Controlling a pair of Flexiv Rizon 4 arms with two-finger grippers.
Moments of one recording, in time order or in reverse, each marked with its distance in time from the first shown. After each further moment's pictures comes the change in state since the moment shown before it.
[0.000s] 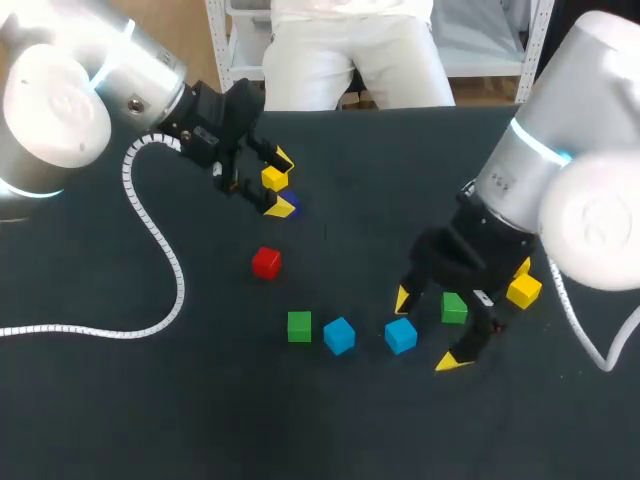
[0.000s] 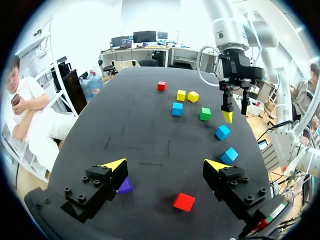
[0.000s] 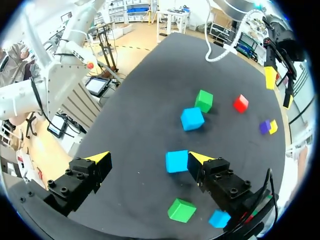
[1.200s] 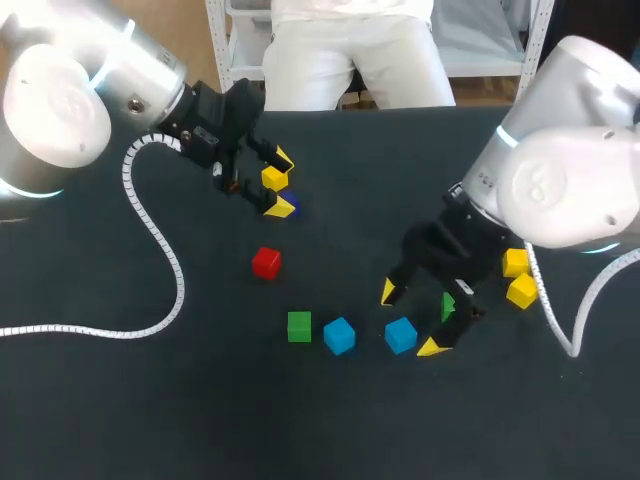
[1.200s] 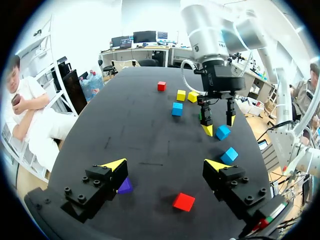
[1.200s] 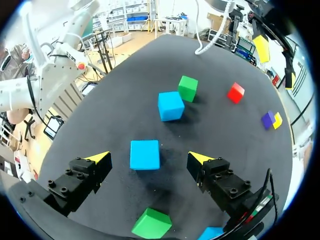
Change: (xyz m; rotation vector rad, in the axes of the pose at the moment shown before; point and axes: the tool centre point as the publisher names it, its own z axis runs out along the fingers) left arm 0.000 0.000 0.000 0.000 0.000 0.000; right arm 0.023 -0.045 0.035 -0.023 -0.106 0.006
